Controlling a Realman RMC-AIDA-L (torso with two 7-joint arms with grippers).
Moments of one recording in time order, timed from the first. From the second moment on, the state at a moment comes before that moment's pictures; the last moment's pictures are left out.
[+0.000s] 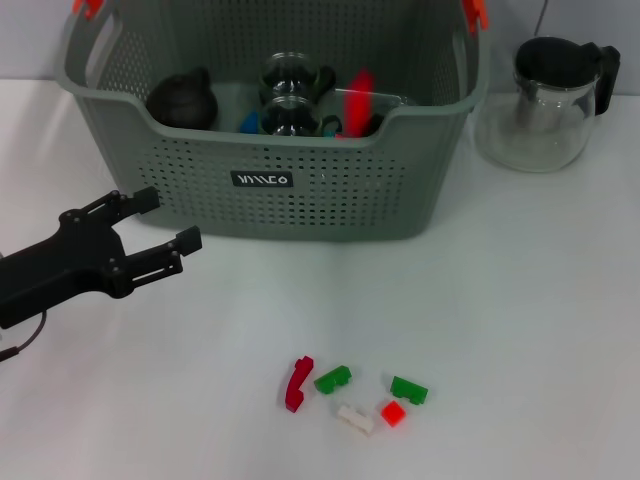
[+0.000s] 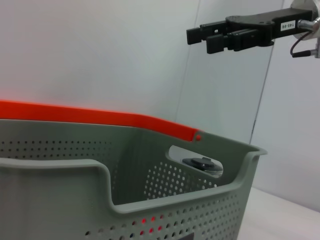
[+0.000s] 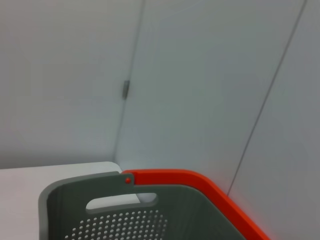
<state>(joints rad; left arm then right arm) -0.35 -2.15 0.41 0.69 1.92 1.61 -1.19 0.99 2.01 -0.96 -1.04 -2.12 -1.22 1.87</state>
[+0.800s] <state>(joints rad) -0.44 -2.10 0.51 0.80 2.10 1.82 -1.19 0.65 2.05 -0.95 -1.14 -1.90 -1.74 1.68</state>
